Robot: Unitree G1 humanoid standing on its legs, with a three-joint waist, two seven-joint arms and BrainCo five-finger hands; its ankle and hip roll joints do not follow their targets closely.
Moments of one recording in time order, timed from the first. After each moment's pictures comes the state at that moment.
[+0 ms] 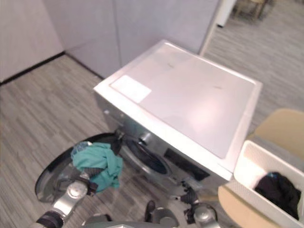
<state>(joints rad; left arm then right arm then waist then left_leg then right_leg) -0.04 0.35 -0.40 0.62 -0.07 -0.13 0.04 0.06 -0.32 0.34 0.80 0.08 -0.11 -0.06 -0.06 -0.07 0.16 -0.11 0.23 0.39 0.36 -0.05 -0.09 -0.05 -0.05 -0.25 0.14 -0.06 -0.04</state>
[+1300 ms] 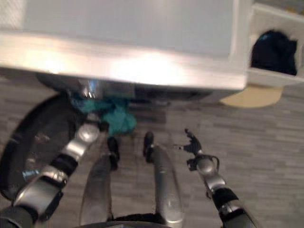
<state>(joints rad) -0.65 0.40 -0.39 0.60 -0.12 -0.18 0.24 -0.29 -0.42 0.32 0.67 0.14 -0.17 -0.14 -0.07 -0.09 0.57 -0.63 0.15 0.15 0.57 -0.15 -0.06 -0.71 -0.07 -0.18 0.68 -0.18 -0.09</state>
